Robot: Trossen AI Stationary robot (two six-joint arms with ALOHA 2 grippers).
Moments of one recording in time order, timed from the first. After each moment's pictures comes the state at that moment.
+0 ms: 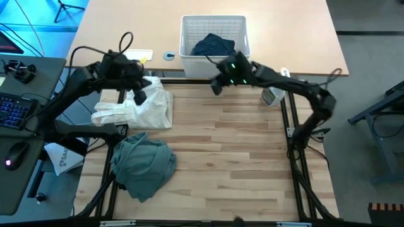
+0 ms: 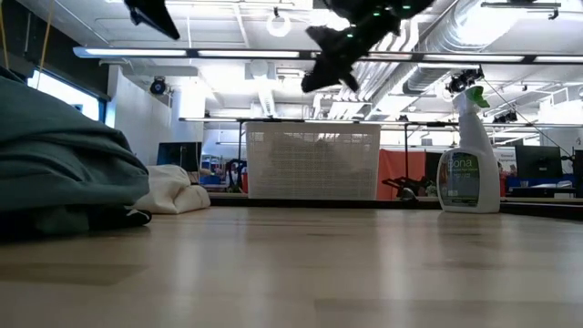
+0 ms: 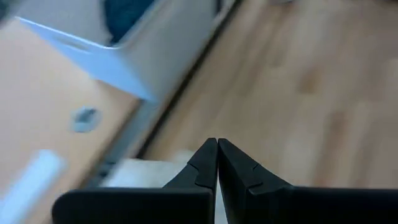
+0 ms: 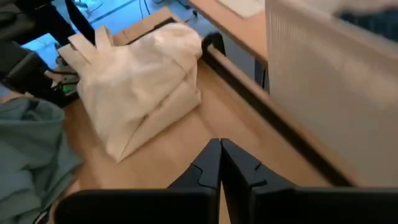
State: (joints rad) left arm 0.62 1.05 1.40 -1.08 -0.03 0.21; right arm -0.50 1.68 1.51 -0.44 -0.10 0.19
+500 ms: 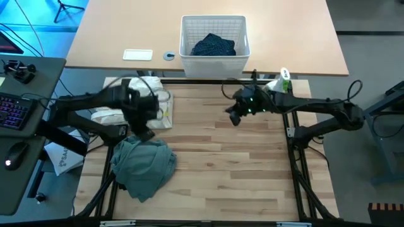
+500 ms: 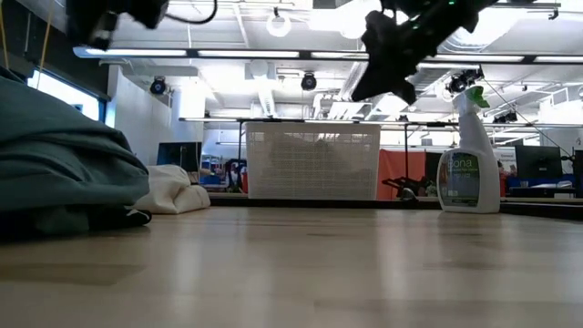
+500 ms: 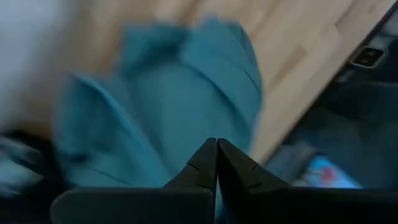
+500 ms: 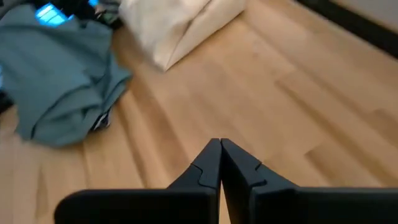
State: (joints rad) left arm 0.16 1.22 1.29 -1.53 0.36 -0.54; right arm -0.29 1.28 0.97 -0.37 -0.06 0.39
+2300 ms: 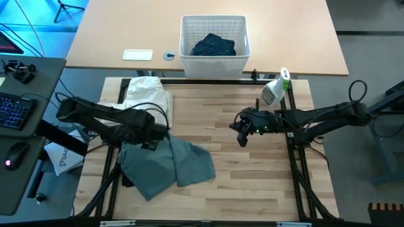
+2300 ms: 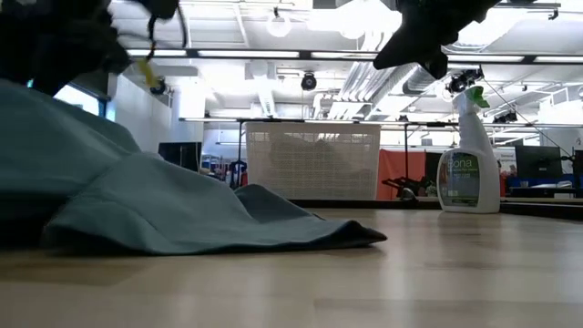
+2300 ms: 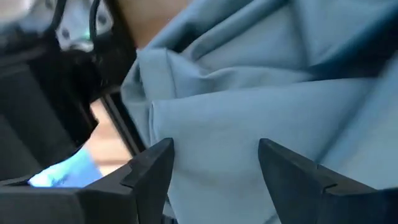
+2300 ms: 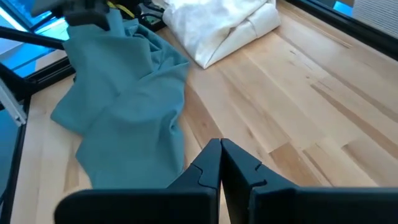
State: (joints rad) left arm -0.12 1.38 1.09 -1.57 0.13 -1.38; right arm 0.10 1.12 0.85 -0.32 0.27 0.50
